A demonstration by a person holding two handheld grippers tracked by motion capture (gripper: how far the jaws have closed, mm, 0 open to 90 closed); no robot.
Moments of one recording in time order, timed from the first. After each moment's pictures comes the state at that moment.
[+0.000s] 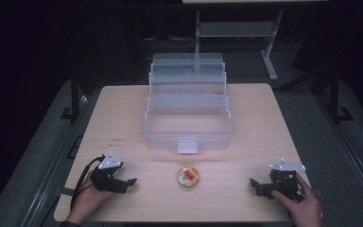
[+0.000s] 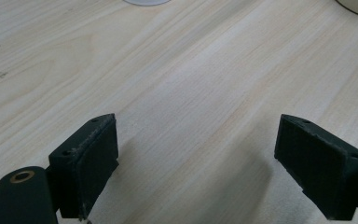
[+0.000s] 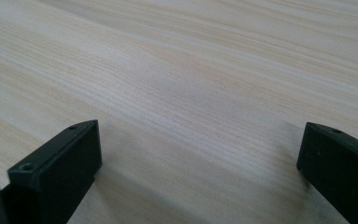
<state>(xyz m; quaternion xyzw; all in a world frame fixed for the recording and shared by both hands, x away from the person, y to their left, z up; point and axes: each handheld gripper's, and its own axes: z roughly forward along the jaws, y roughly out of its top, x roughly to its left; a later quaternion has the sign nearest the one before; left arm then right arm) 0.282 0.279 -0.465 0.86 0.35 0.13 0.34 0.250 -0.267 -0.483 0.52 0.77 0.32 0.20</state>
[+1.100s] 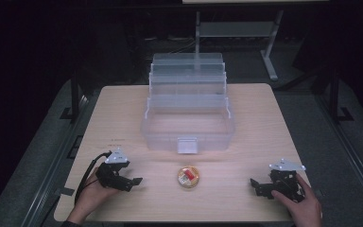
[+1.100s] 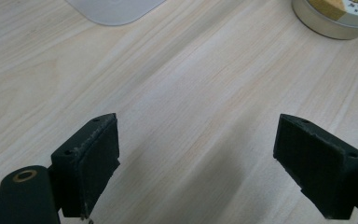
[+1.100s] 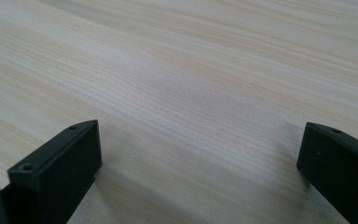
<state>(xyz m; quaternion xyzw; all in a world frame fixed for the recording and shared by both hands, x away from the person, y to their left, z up) 0.288 0.258 -0.448 0.88 0.33 0.09 0.33 0.250 -0.267 -0.483 0.52 0.77 0.32 0.20</state>
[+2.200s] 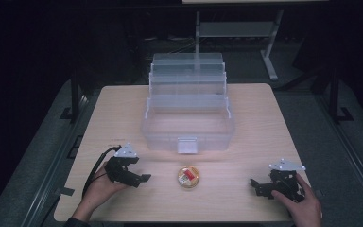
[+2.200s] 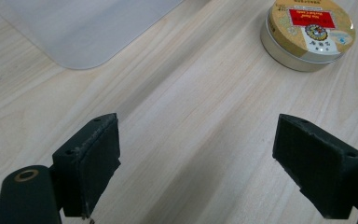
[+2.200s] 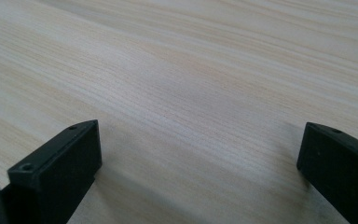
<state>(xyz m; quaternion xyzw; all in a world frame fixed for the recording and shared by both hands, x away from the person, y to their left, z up) 0.299 0.231 -0.433 0.89 0.31 0.07 0.34 0.250 -0.267 -0.483 0.52 0.77 0.32 0.20</state>
